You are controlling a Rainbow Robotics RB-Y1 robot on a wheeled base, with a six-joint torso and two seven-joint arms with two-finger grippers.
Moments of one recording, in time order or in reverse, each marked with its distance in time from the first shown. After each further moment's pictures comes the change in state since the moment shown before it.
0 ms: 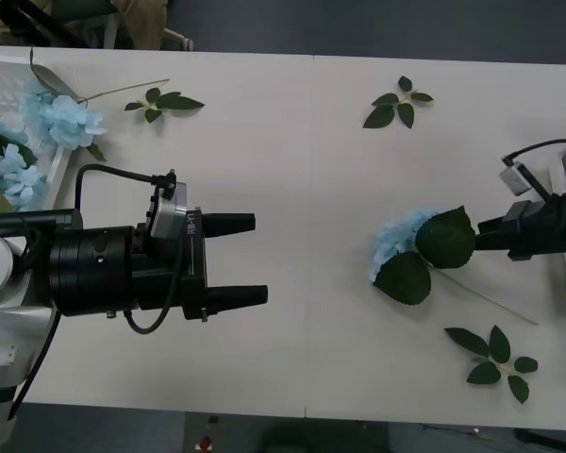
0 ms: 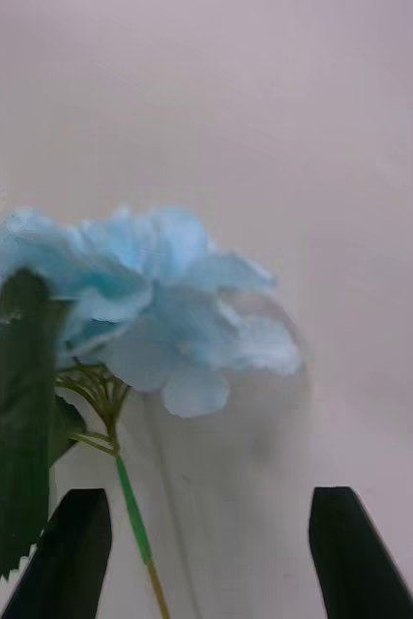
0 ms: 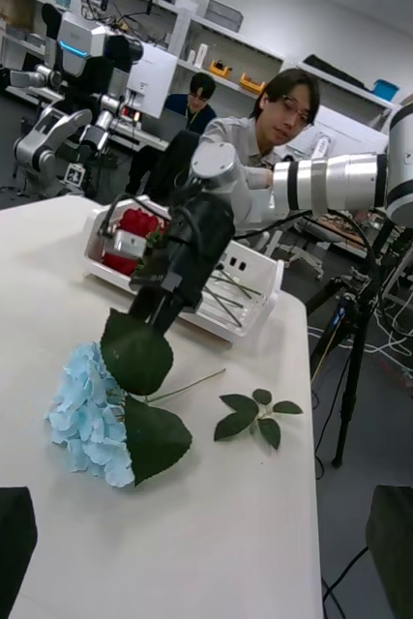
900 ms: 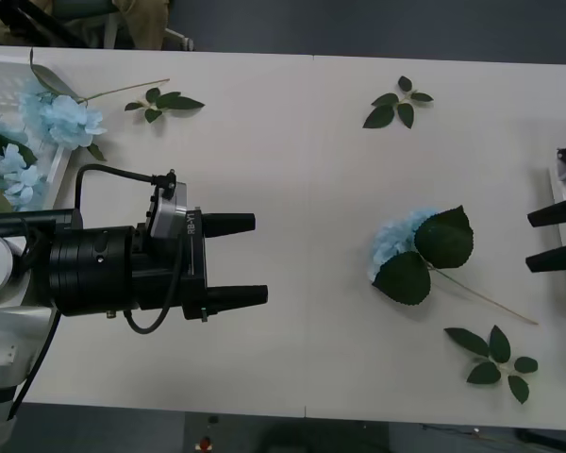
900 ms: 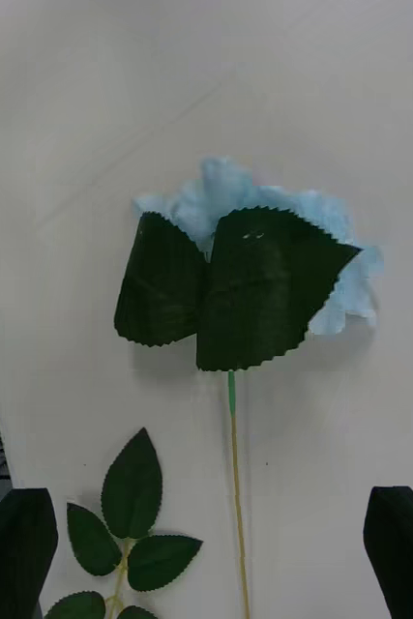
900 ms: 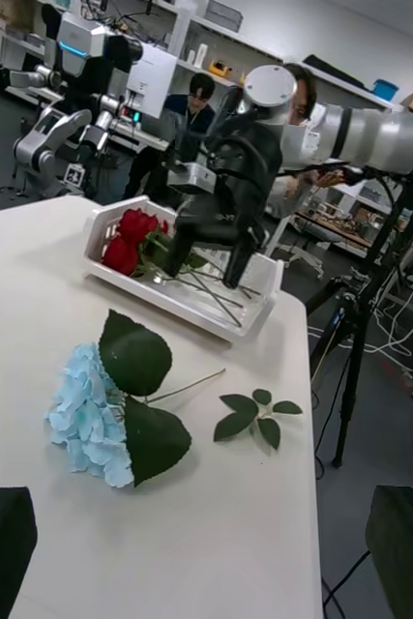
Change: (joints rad) right arm 0.291 -0.231 -0.168 -0.582 0.012 0.090 0.000; left arm 0.000 0.000 0.000 0.000 0.000 0.000 0.000
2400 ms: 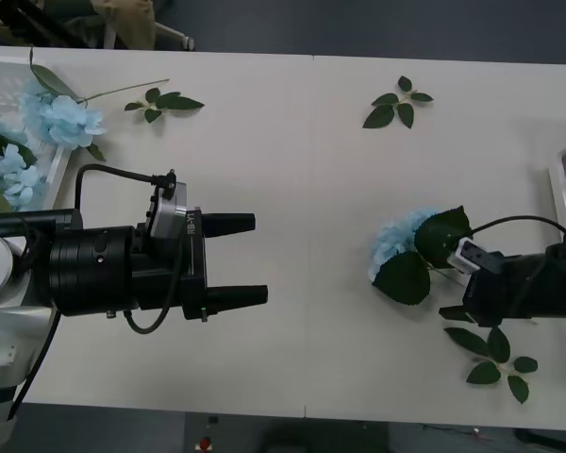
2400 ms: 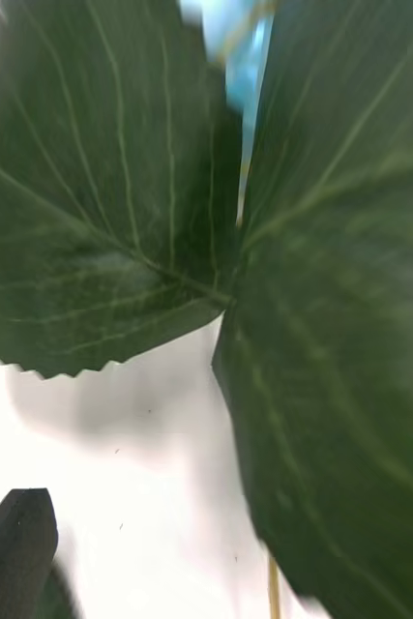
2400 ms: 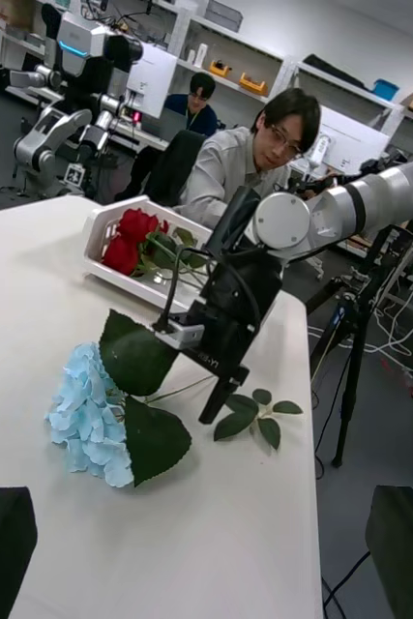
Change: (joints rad) right arm -0.006 0.053 0.541 -0.043 0.228 -0.677 -0.067; left arm 0.000 0.000 0.000 0.000 0.000 0.000 0.000
